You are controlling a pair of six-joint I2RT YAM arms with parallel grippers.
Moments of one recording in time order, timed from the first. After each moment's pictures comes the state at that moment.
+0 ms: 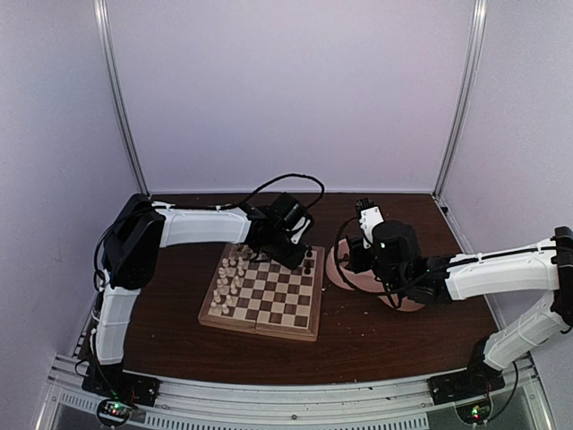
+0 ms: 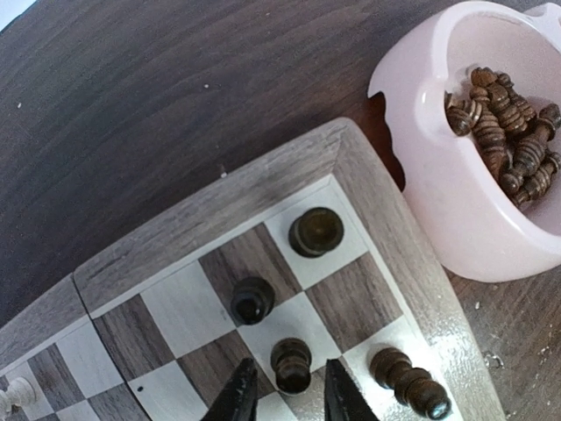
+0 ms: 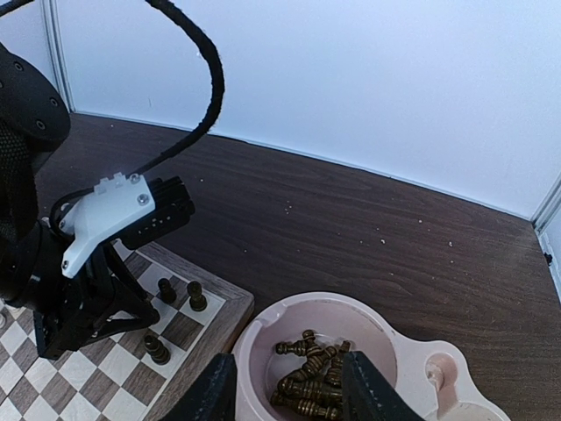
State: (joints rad) left arm -0.87 2.22 1.73 -0.48 -0.07 -0.18; right arm 0.91 1.38 0.71 0.30 0.63 0.17
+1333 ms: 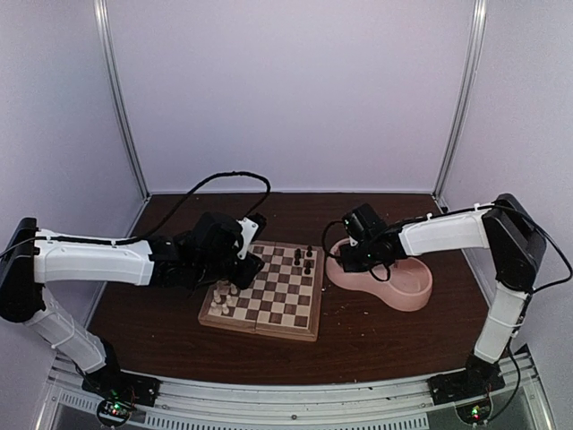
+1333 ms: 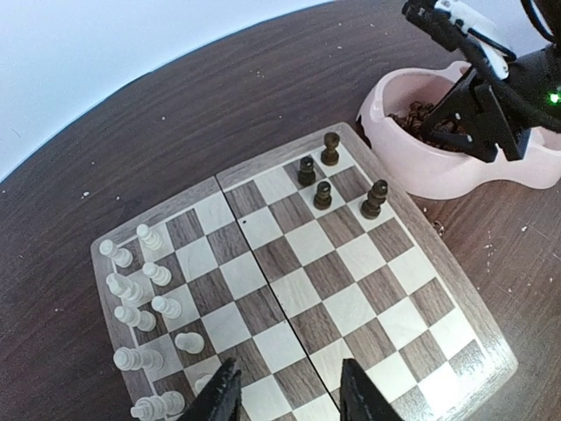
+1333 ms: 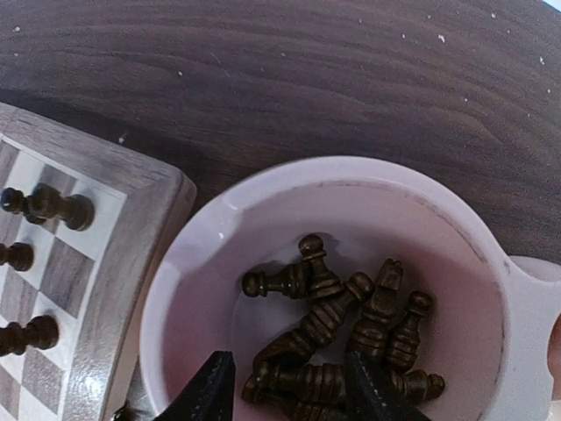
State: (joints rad) left arm -0.97 1.48 0.94 -0.13 -0.29 -0.18; right arm 0.67 1.80 1.09 -0.22 0.26 0.40
